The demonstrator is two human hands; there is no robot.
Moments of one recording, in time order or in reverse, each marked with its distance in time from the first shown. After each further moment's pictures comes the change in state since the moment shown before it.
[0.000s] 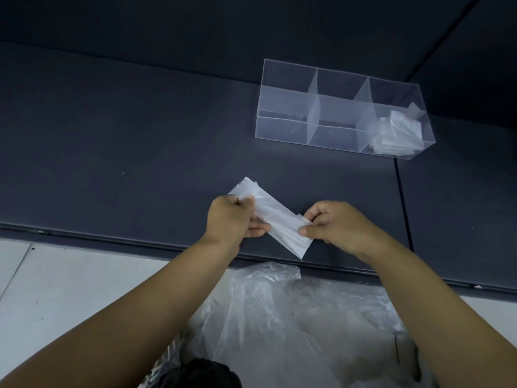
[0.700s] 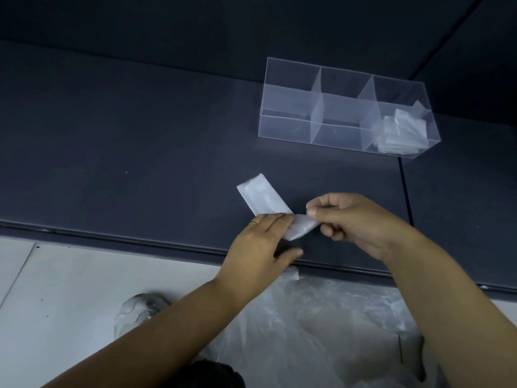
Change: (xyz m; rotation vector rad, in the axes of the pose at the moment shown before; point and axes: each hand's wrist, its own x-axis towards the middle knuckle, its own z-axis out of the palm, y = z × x) left_hand -0.029 -0.046 -0.001 0.974 -0.134 1.003; right_hand -0.017 -0.025 -0.011 0.329 -0.063 0.092
